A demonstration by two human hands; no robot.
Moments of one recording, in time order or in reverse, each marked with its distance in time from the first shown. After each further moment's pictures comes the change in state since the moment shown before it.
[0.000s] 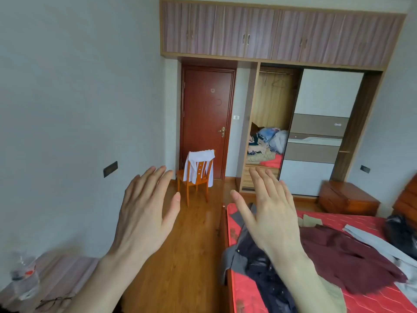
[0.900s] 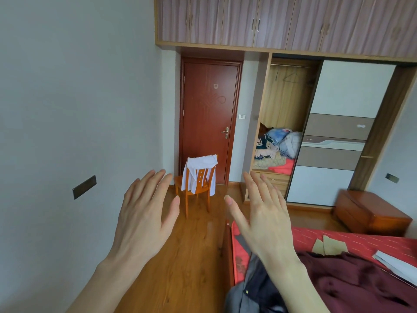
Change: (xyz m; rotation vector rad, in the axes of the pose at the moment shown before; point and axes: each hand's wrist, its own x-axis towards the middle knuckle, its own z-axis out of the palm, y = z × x) left_hand 0.219 -0.087 0.230 0.062 -0.003 -0.038; right_hand 0.224 0.069 0.225 0.071 -0.061 0.022
